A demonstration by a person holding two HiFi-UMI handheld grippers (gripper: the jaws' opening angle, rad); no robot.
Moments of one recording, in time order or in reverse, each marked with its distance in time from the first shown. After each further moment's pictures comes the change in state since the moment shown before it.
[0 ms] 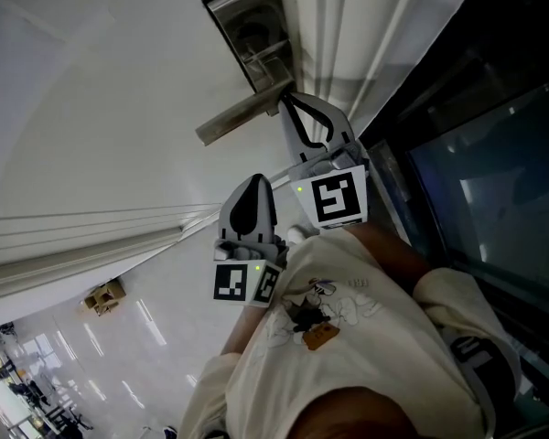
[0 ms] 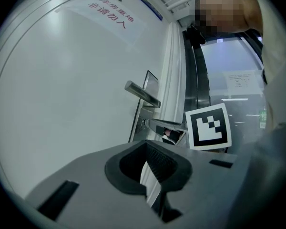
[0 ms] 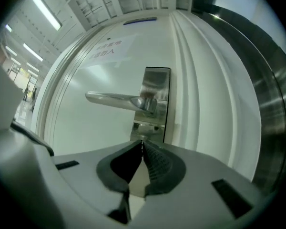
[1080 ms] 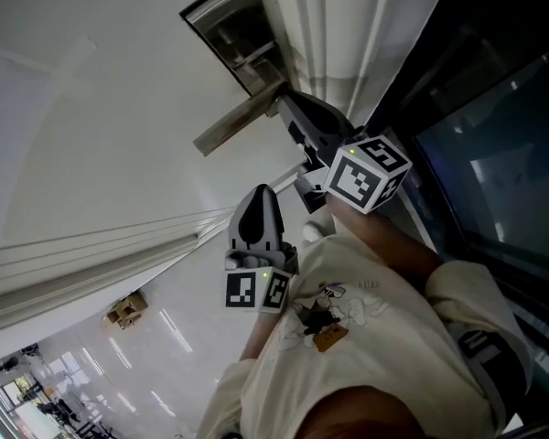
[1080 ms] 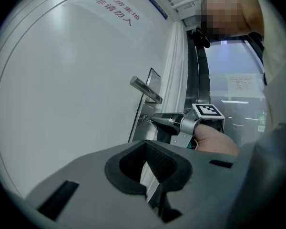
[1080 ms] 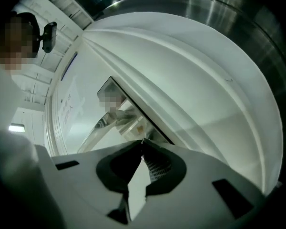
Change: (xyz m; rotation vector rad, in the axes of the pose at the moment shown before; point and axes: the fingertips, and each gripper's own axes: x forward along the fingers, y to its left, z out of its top) left arm -0.009 0.006 -0.014 -0.040 0.030 -0.006; right arm 0.001 -0.015 -0.011 0.913 -0.068 0.122
